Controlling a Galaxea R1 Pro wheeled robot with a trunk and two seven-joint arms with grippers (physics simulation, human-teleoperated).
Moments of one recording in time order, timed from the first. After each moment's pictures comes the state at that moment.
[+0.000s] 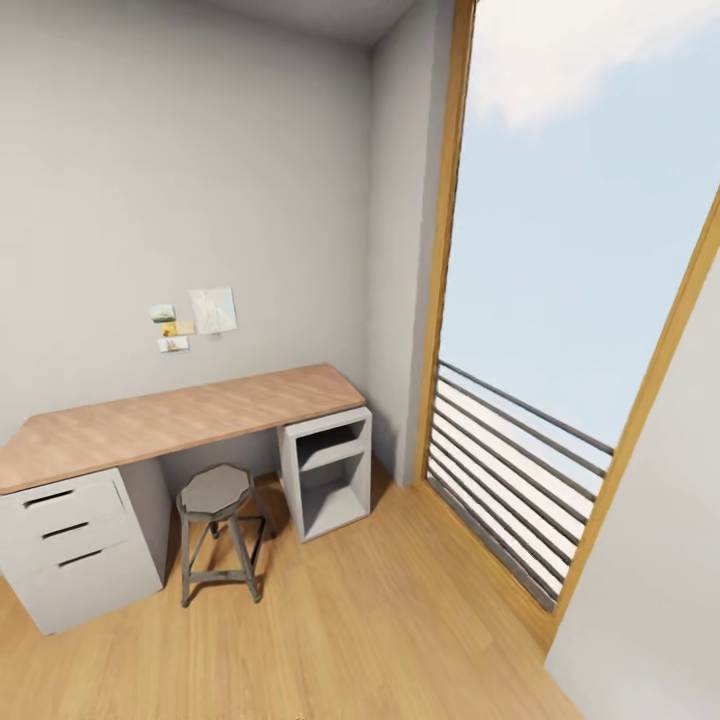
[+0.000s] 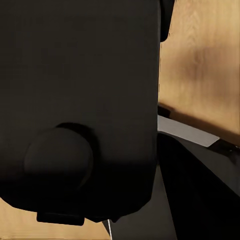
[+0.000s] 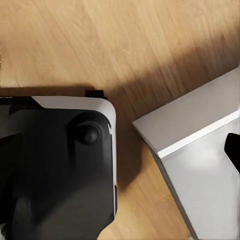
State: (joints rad) left arm -0.23 0.05 -0.42 0.00 0.76 -0.04 0.20; right arm -0.19 -0.01 -0.05 0.03 0.08 -0.10 -0.13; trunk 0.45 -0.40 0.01
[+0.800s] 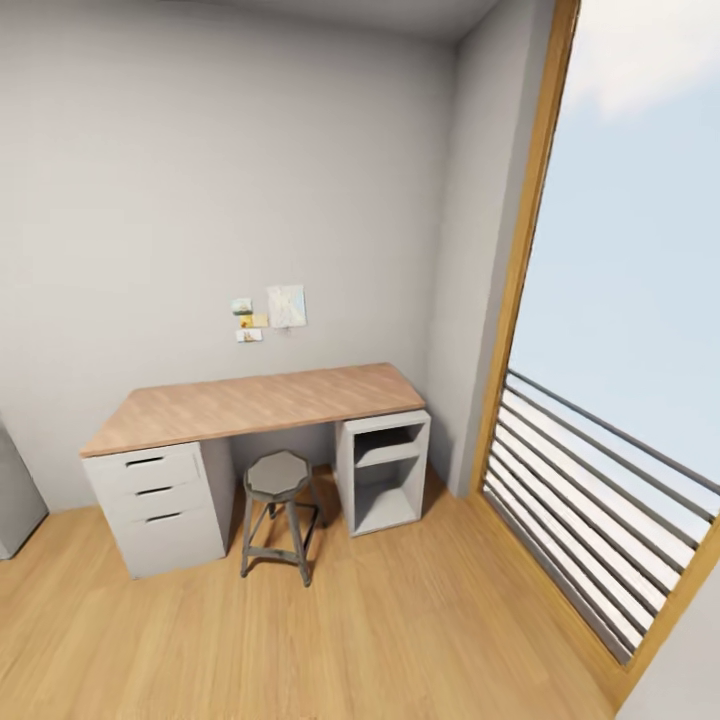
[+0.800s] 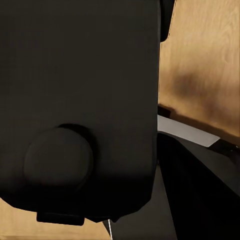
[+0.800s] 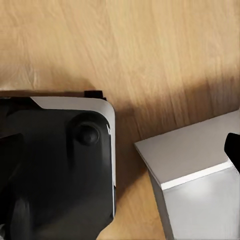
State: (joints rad) left arm -0.23 0.05 -0.42 0.00 0.76 -0.04 0.20; right arm -0.19 -0.01 -0.05 0.03 0.08 -0.10 -0.13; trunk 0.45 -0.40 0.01
